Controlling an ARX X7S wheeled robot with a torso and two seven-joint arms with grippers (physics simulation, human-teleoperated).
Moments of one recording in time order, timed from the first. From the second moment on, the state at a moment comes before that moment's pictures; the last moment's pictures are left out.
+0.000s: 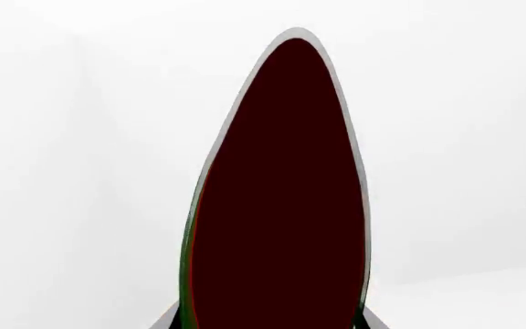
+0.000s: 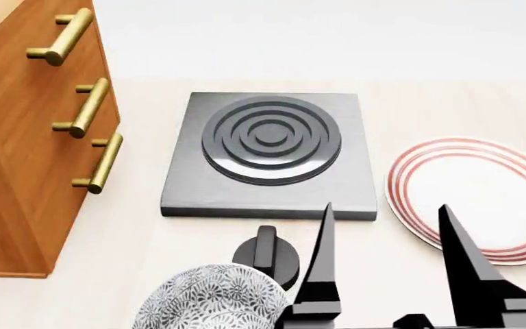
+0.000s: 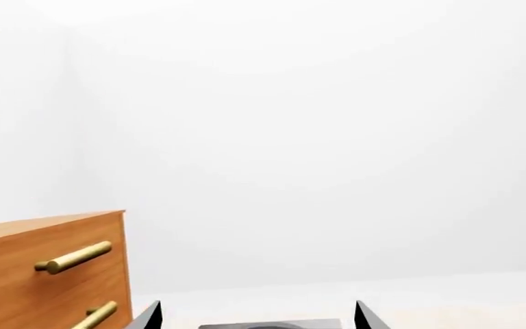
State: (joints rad) left arm -1.52 -0.37 0.32 -0.19 -0.34 -0.93 -0.13; right arm 0.07 0.40 -0.11 -0.88 0.54 0.41 0.42
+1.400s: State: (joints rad) left arm -1.37 -0.44 0.08 -0.33 -0.46 -1.03 -0.16; right arm 0.06 0.43 -0.12 -0.88 0.57 0.39 0.45
